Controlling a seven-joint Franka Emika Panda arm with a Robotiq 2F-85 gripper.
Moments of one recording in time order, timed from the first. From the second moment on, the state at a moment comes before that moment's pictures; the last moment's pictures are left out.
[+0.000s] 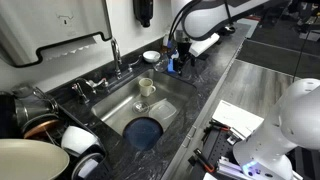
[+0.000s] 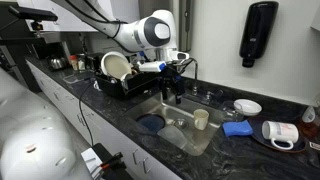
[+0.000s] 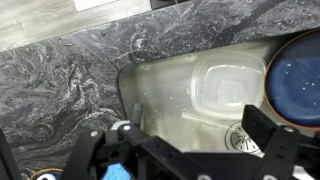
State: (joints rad) arm -0.10 -0.31 0.05 -2.43 -0.23 2.01 0.23
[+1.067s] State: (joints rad) arm -0.05 -0.25 0.06 -2.37 -0.14 2.45 0.39
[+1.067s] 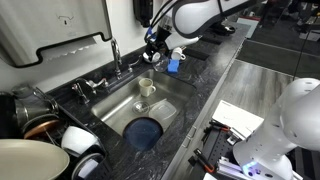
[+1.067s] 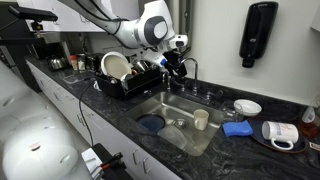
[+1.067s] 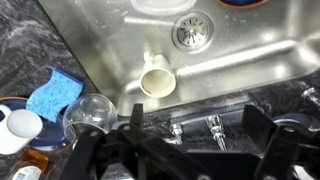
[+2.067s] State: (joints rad) arm 0.05 0.08 0.10 -2.05 -0.29 2.69 0.40
